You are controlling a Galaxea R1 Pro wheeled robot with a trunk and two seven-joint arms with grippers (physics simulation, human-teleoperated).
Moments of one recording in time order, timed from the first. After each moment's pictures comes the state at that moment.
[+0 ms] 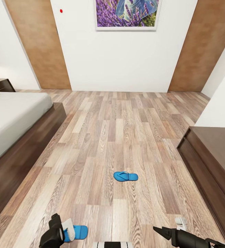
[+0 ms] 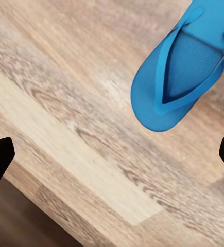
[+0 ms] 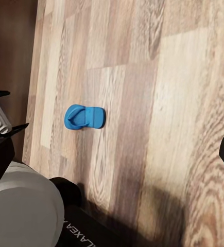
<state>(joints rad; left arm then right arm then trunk) -0.19 -0.01 -0.05 -1.02 -1.22 0.51 -0.40 -0.07 -0.17 -0.29 -1.15 -0.13 0.62 1.06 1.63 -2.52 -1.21</state>
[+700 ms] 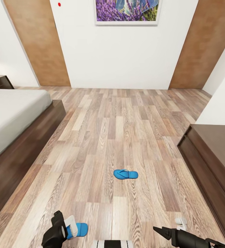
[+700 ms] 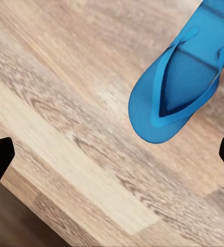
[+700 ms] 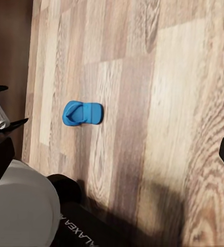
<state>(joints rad) -0.20 -0.03 -0.05 -1.04 -1.22 0.50 -0.39 -0.06 -0.17 -0.29 -1.15 -0.13 0.62 1.06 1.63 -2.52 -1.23</state>
